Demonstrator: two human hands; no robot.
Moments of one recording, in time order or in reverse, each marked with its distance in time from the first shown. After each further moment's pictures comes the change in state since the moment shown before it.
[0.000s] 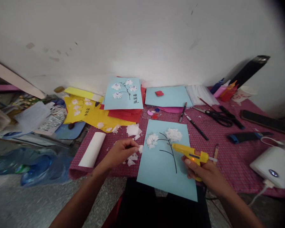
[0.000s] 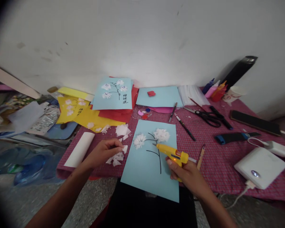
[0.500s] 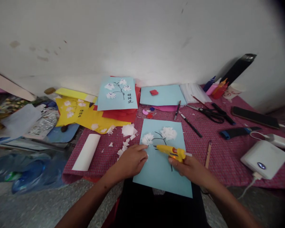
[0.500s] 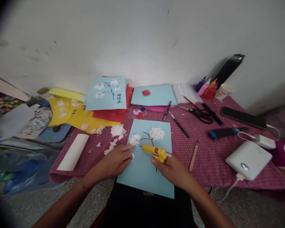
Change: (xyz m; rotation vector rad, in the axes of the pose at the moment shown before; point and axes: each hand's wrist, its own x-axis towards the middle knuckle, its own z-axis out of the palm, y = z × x) left_hand 0.009 0.009 0.048 0.718 -0.209 0.395; right_hand 0.012 -0.015 0.017 -0.235 -0.156 -0.086
